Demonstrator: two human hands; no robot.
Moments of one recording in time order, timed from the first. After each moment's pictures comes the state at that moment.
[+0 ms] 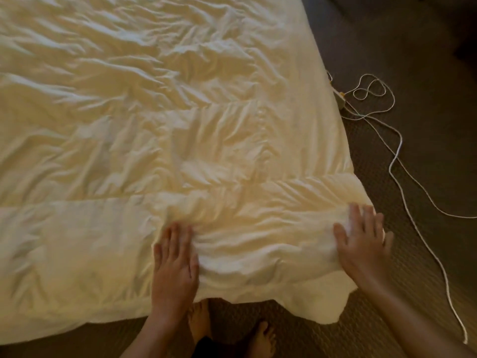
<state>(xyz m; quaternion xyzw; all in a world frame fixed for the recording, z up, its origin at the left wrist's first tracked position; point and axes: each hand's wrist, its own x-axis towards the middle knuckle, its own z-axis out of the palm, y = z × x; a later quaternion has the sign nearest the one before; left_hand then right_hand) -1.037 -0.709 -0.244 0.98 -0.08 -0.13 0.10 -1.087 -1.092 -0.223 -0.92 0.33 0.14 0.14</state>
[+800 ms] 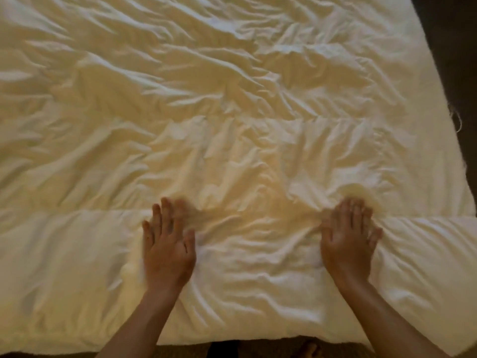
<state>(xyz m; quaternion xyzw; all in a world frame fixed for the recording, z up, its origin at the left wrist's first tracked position) -0.894 -0.496 -0.253 0.99 0.01 -0.10 0.12 -0.933 -0.835 -0.244 -0.94 0.29 0.08 0.12</state>
